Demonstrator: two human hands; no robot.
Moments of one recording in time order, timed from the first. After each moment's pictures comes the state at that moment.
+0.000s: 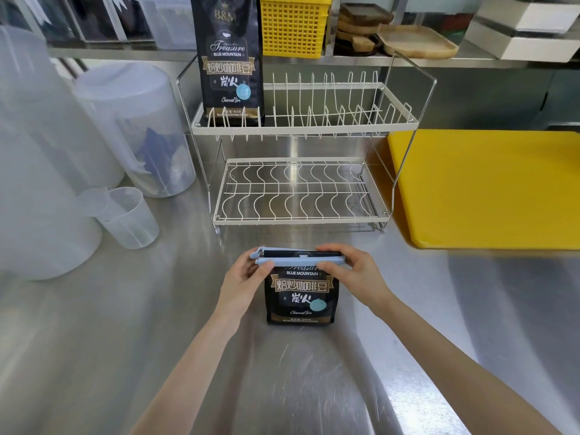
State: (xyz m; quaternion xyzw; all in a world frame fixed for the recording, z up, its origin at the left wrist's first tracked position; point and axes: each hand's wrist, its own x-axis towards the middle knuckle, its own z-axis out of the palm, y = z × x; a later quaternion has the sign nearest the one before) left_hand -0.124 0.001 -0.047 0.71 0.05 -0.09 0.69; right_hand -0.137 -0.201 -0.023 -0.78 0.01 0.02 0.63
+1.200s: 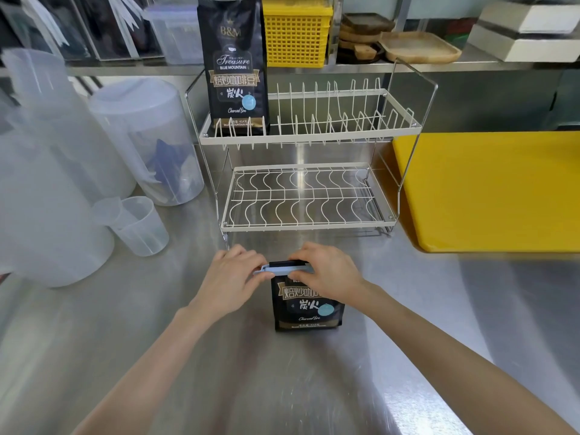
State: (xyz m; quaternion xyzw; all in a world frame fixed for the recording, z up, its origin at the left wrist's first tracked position) left_hand -0.104 0.035 -0.020 0.95 -0.26 0.07 0.15; right_hand -0.116 -0.156 0.001 -0.96 -0.16 0.04 0.22
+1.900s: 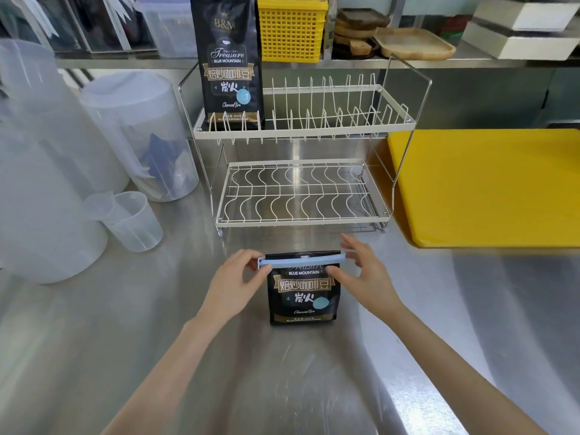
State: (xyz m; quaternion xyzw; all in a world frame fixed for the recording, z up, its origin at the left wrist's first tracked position) left_hand -0.121 0.018 -0.034 0.91 -0.11 0.03 0.39; right_hand -0.149 -0.207 -0.029 -0.87 0.04 -0.03 0.49
